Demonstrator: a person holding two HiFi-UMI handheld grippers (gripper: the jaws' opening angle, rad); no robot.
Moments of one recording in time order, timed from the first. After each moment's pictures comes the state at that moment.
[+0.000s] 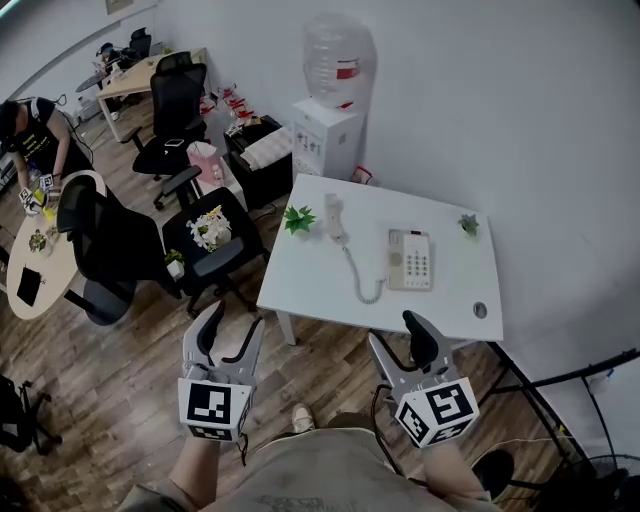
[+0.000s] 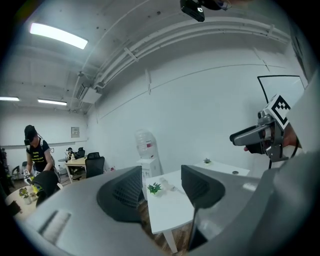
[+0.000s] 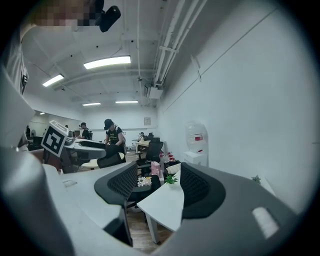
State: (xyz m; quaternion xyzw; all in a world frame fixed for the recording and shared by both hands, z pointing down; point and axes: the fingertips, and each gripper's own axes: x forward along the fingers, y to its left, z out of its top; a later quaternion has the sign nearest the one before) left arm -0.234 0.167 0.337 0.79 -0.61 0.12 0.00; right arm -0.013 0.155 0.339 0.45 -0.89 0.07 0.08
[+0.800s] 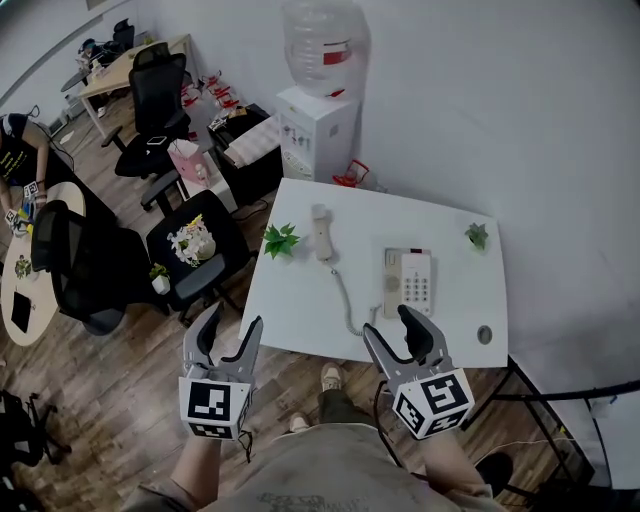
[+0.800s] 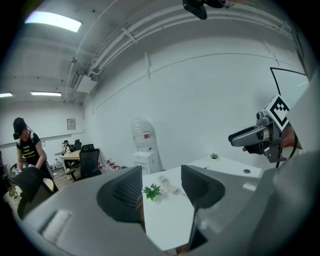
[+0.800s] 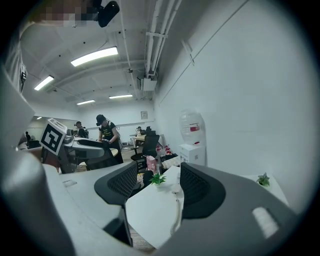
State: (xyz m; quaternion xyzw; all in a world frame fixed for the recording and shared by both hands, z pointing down) left arm -0.211 0.011 0.378 0.78 -0.60 0.16 0.04; right arm 0.011 -0.005 0.387 0.44 -0.88 0.12 0.11
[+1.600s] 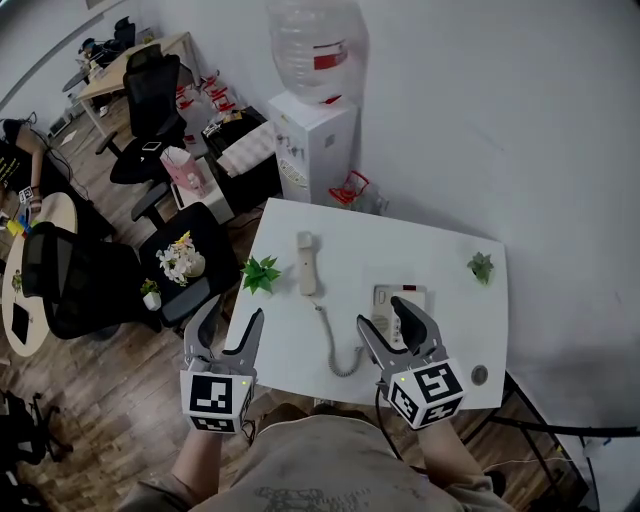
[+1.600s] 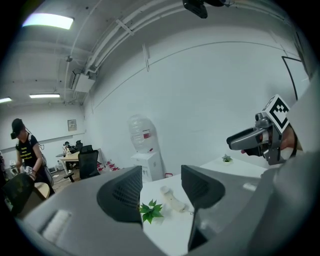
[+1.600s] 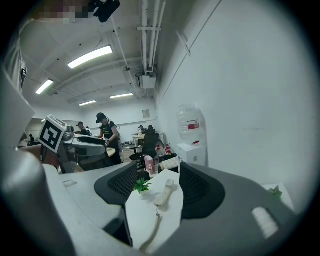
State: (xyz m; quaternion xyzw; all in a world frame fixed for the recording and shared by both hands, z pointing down) left arm -0.164 -0.126 0.388 0.77 -0.61 0.17 0.04; right arm 0.044 -0.151 0.409 0.42 -0.89 0.13 0.11
